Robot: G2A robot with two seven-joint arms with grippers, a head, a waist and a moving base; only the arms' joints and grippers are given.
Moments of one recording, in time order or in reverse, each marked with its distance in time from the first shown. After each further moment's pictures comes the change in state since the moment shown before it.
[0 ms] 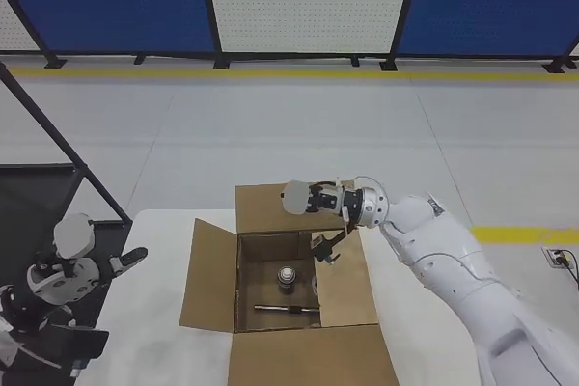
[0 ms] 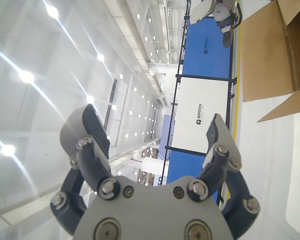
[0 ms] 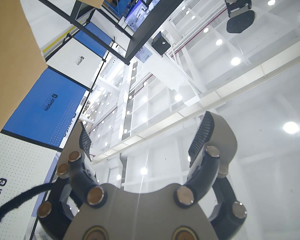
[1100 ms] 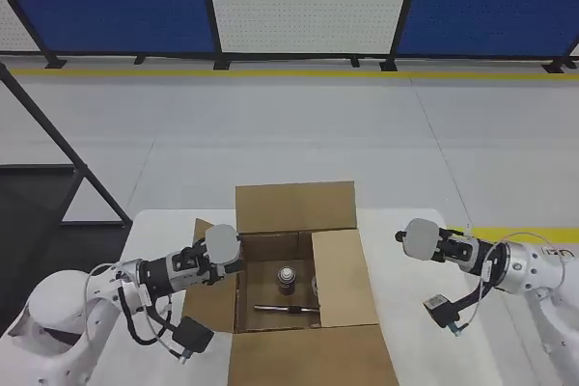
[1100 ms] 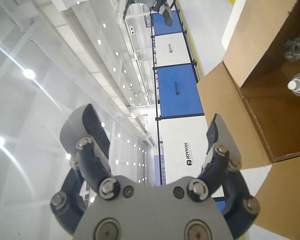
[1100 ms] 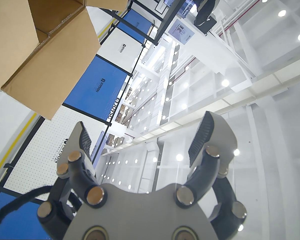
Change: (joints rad) left arm -0.329 -0.010 0.525 0.060 0.211 -0.033 -0.040; right arm -0.775 0.481 0.888 -1.125 -0.223 -0.725 -0.168
